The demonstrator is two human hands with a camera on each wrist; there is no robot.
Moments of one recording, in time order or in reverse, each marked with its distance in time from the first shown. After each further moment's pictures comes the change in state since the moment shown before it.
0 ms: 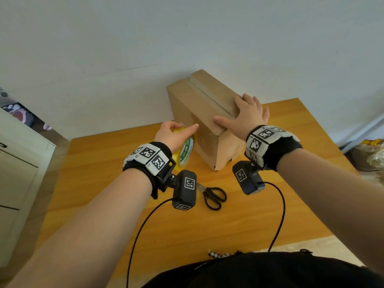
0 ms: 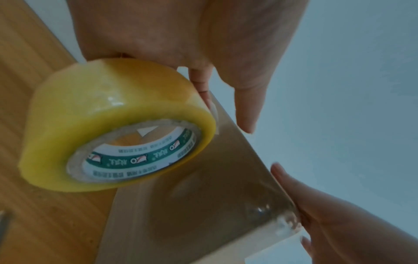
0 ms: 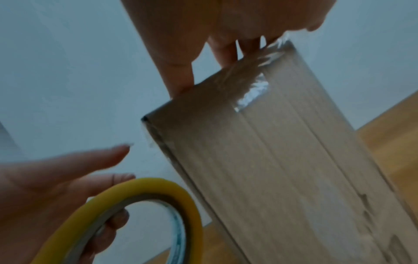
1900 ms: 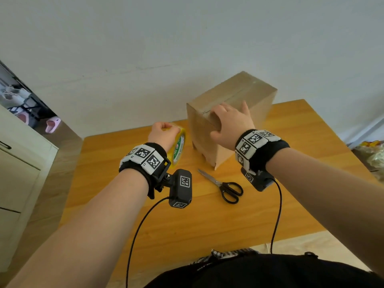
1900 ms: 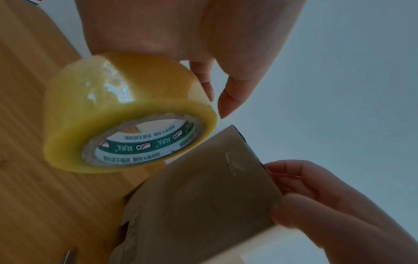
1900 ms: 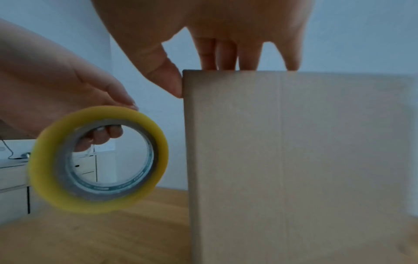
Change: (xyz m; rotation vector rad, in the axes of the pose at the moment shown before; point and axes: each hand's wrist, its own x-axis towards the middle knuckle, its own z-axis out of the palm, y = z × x) left_hand -0.002 -0.044 -0.058 -0.119 0.088 -0.004; right_hand -0.049 -0.072 0.023 -0.230 -0.008 -0.377
